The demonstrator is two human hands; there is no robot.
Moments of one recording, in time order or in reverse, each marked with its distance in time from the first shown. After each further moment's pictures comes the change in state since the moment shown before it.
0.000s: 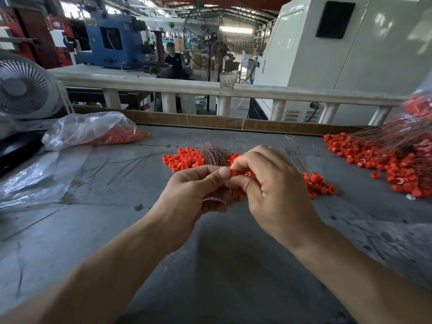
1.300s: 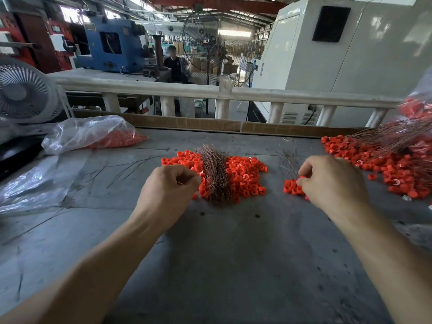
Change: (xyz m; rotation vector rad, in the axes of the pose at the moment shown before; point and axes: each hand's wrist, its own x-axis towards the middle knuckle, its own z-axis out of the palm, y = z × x) left_hand 0.023 -0.010 -0.041 0.913 0.431 0.183; right_hand 0.005 0.088 -0.039 -0.573 -0.248 0.677
